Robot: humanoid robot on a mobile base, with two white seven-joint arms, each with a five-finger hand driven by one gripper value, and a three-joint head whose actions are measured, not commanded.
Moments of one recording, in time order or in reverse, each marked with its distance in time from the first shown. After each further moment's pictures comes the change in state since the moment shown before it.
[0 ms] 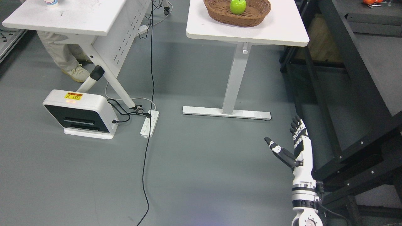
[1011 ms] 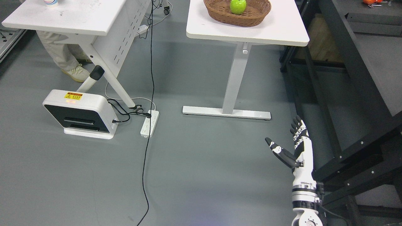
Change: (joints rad) left arm 0.000 0.000 0.000 0.000 0.000 0.002 0.000; right arm 0.003 -0.004 0.000 0.000 0.009 -0.003 0.002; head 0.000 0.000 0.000
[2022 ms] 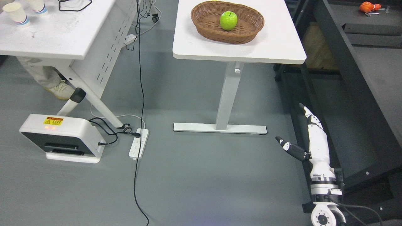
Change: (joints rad) left arm 0.000 0.000 0.000 0.000 0.000 0.000 0.000; right arm -0.041 -0.125 -0.054 -0.040 0.568 -0.079 -0.043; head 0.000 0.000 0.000
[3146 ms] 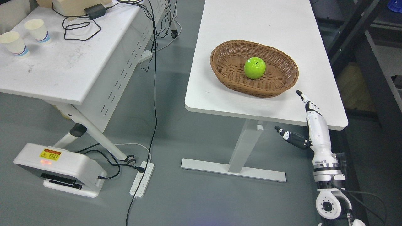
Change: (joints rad) left arm 0.000 0.000 0.000 0.000 0.000 0.000 0.000; right arm -0.089 -0.009 0.006 -0.013 0.017 0.021 0.110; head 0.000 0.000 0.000
